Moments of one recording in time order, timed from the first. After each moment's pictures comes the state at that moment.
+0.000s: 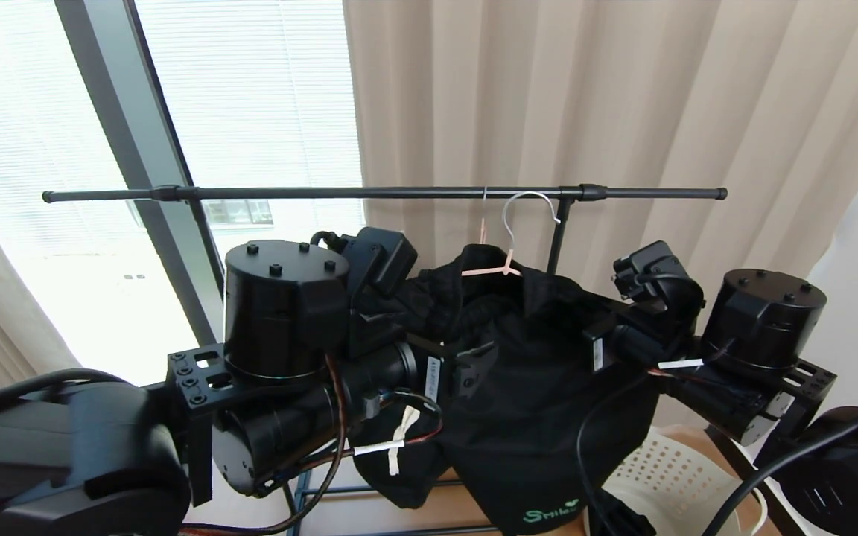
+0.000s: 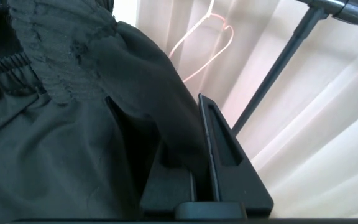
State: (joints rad) left arm -0.82 1.71 -0.84 -0.58 0.14 -0.13; right arm 0.46 1.83 -0.57 -1.14 -0.08 -0.15
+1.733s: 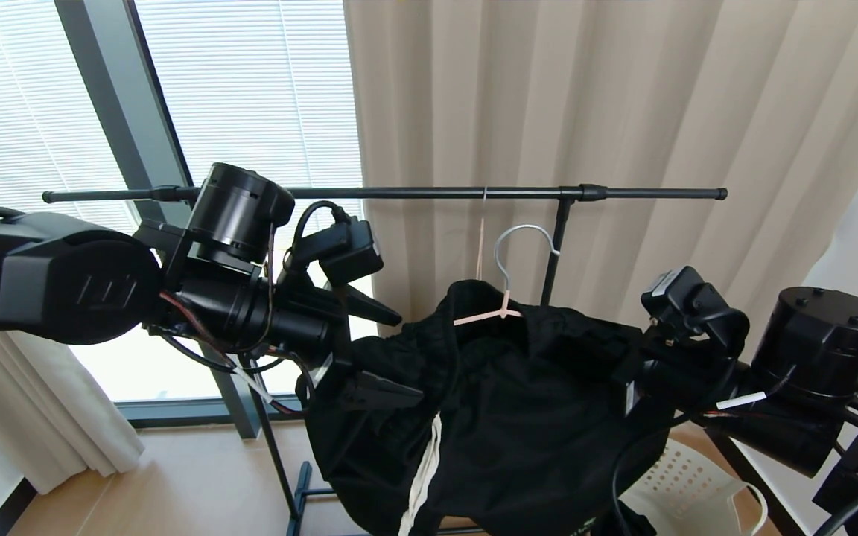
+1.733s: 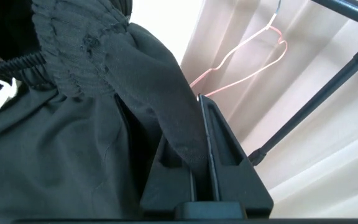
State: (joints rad) left arm -0.46 1.77 -1.23 0.21 -0.67 0.65; right arm 0.45 1.72 -0.44 -1.14 0.20 -0.23
